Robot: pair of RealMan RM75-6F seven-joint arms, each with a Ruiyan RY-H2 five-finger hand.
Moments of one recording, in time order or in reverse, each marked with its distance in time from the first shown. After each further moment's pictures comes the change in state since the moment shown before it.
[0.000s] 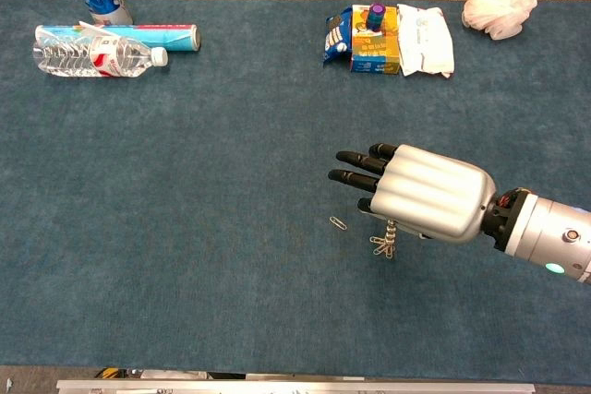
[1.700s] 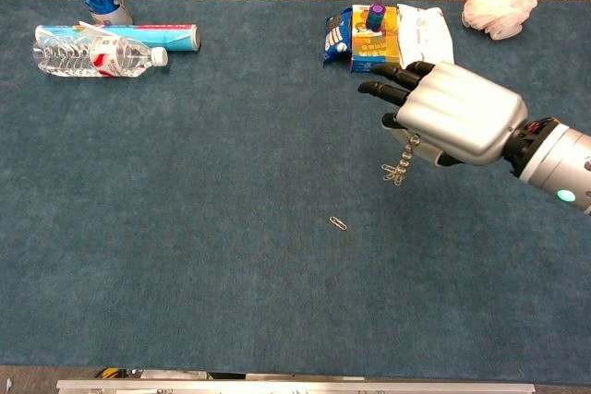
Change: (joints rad) left arm -0.003 0.000 -0.001 -0.005 0.008 0.007 0.016; right arm -0.025 0.037 0.135 0.064 0.099 0.075 0.071
